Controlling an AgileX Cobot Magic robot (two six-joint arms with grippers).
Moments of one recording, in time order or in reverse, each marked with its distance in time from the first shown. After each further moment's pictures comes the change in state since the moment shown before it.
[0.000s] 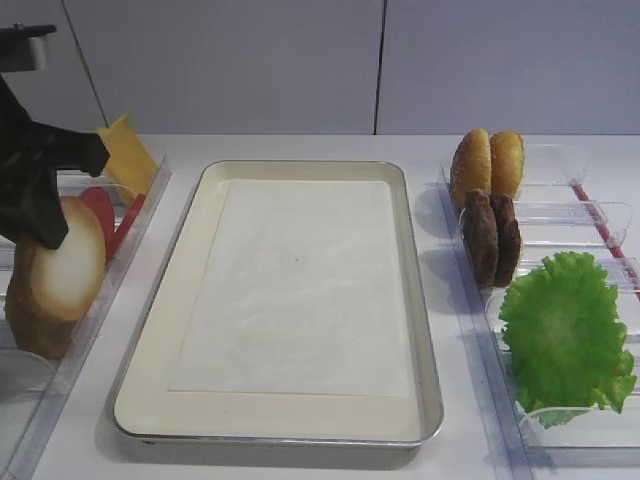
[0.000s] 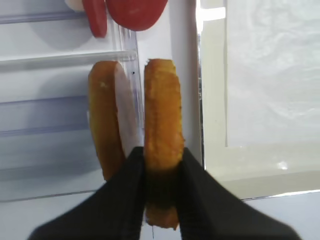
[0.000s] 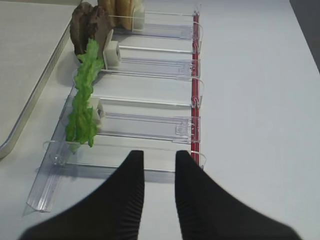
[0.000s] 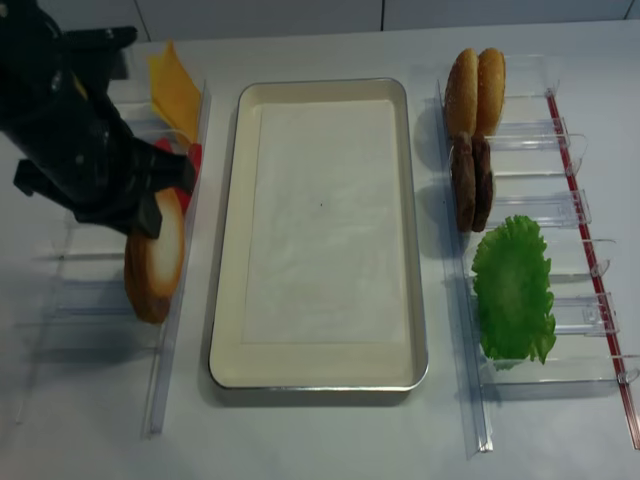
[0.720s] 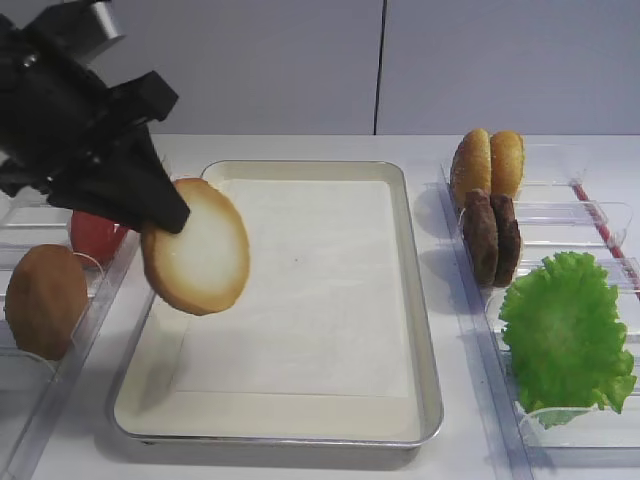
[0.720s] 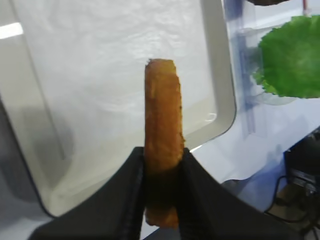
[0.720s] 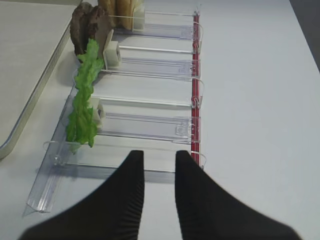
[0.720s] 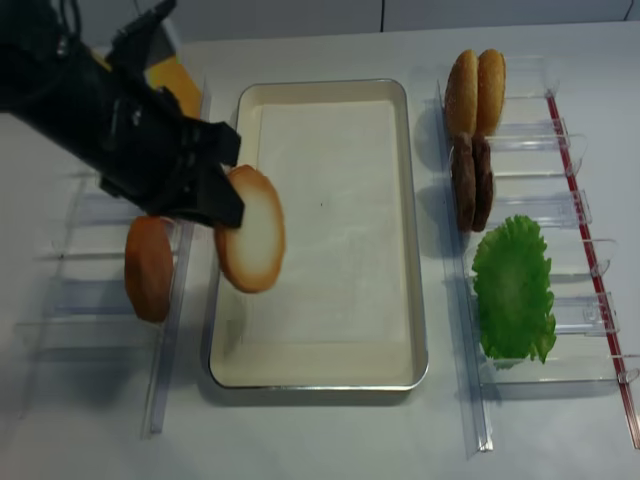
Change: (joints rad) left arm 0.000 0.056 -0.005 -0.547 0.004 0.317; right arm 0.000 0.000 0.000 0.000 -0.002 0.000
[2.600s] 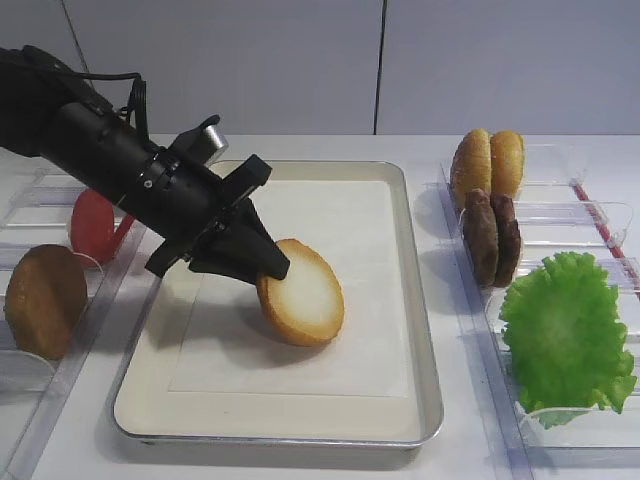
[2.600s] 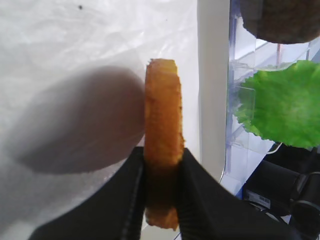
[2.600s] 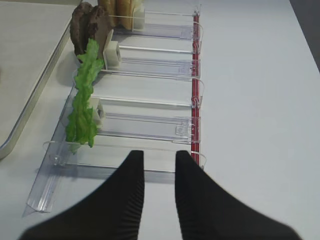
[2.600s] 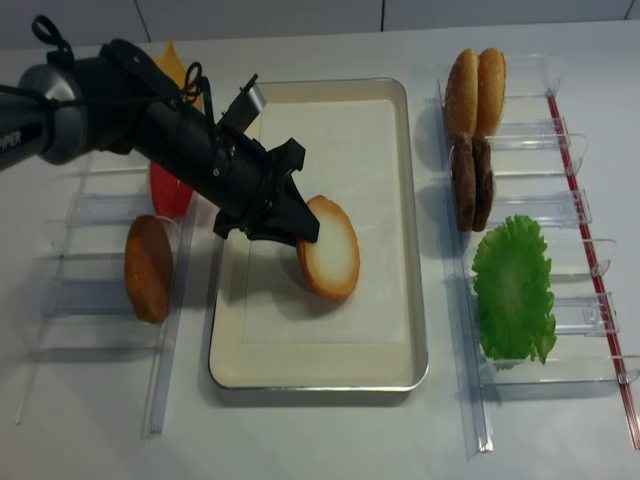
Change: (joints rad) left arm -0.018 0.416 -0.002 -0.371 -0.097 0.286; right arm 0.000 0.000 0.000 0.000 0.000 0.000
